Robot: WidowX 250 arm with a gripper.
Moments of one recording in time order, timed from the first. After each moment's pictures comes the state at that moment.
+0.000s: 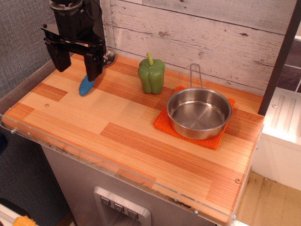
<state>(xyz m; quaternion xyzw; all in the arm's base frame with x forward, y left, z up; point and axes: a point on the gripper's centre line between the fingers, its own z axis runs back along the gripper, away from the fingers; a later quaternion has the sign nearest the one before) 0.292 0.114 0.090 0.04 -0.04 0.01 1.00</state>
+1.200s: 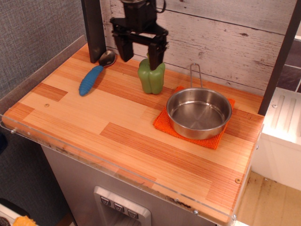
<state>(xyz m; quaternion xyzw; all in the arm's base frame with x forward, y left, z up) 0.375 0.048 0.079 -0.01 -0.06 -0.04 1.00</state>
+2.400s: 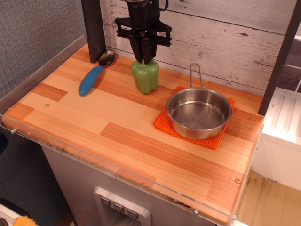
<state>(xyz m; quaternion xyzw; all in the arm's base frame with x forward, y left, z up) 0.391 0.052 0.068 -0.02 -0.06 -0.02 1.00</state>
